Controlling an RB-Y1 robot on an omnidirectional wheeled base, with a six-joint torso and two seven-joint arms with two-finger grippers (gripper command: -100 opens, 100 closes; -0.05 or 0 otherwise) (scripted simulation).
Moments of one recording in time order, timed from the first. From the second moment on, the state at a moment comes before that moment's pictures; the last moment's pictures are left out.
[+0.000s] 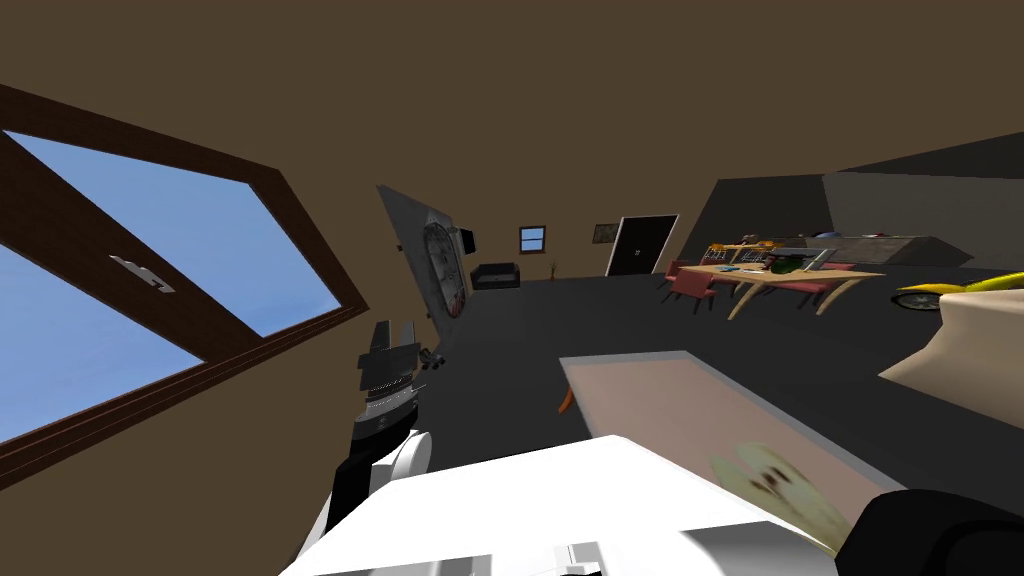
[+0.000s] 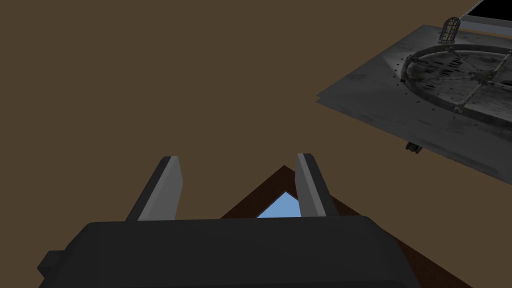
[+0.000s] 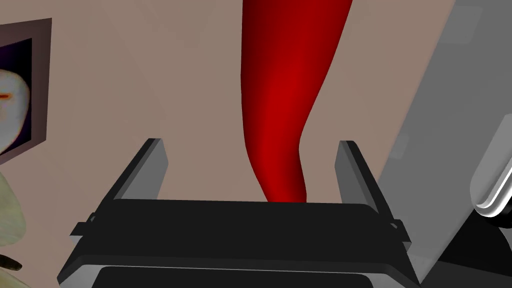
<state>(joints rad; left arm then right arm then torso) 0.47 -0.02 -0.05 -2.23 0.05 -0.64 -0.01 0.80 -0.59 0.56 -0.82 0.95 0.10 0.09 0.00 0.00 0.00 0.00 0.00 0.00</state>
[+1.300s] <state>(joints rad) 0.47 -0.02 -0.05 -2.23 0.05 -0.64 -0.01 0.81 -0.61 0.56 -0.84 0.95 0.10 0.08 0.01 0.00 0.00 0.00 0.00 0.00</state>
